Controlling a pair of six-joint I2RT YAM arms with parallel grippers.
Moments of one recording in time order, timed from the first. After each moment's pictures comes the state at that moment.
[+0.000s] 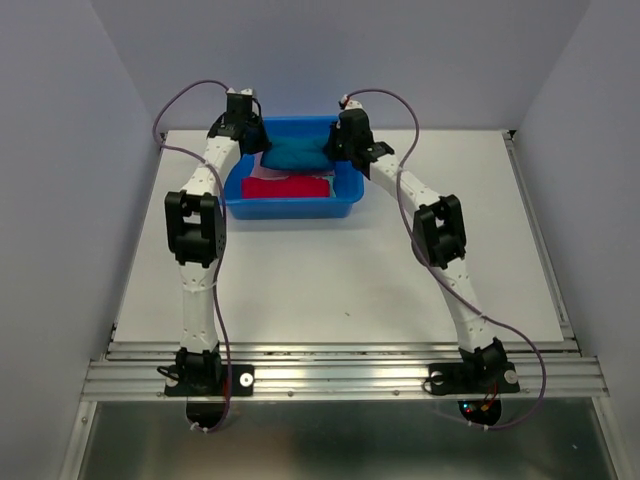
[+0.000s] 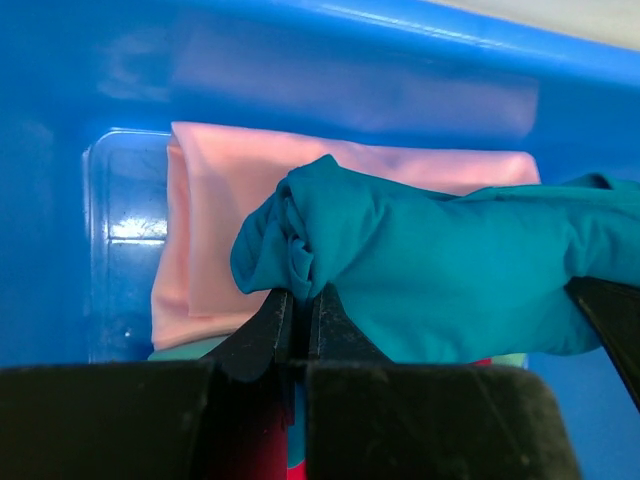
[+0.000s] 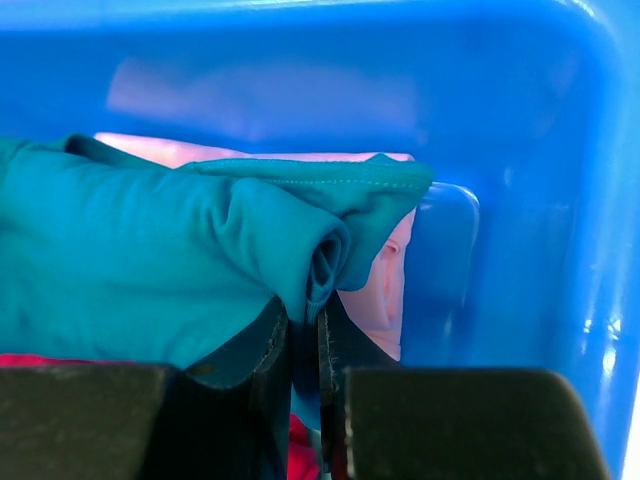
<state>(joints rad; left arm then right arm) -0.15 2.29 2.14 -0.53 0.08 -0.38 0.47 2.54 2.38 -0.29 0.06 0.40</state>
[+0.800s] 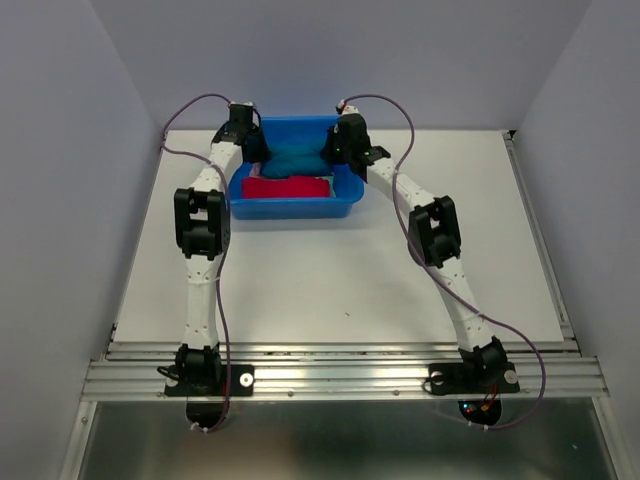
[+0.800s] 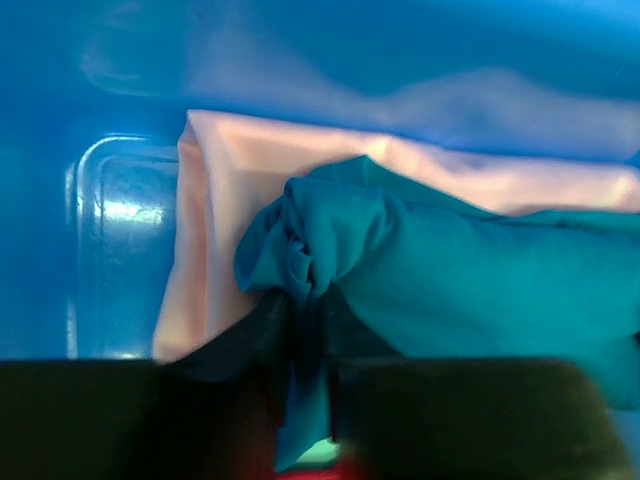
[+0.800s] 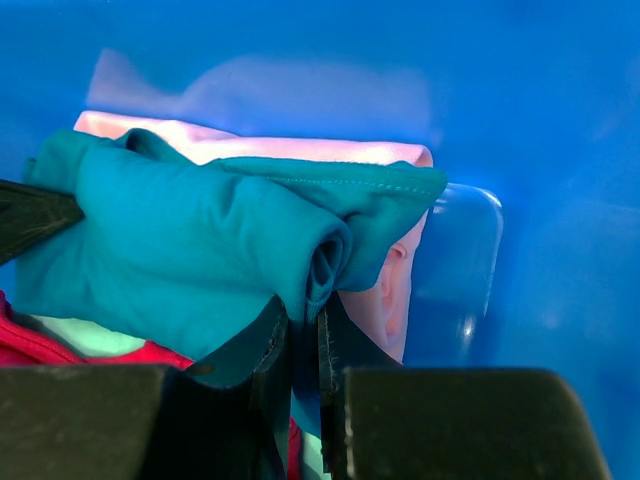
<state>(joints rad) -0.12 2.47 2.24 -0.51 0.10 -0.39 0.47 2.62 2.43 -0.26 0.03 0.40</state>
